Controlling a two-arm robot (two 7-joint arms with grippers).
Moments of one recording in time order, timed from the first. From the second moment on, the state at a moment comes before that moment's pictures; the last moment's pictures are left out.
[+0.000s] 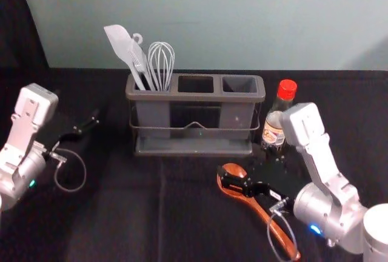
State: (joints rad) left arm -0.20 0.60 0.45 -1.41 -0.25 -0.12 0.03; right arm -0.05 0.40 -0.34 -1.87 0.19 0.41 0.23
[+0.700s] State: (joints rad) left arm -0.20 0.60 0.45 -1.41 -0.25 -0.12 0.03; right arm 0.22 0.28 -0.39 -1.80 0.16 1.07 0.27
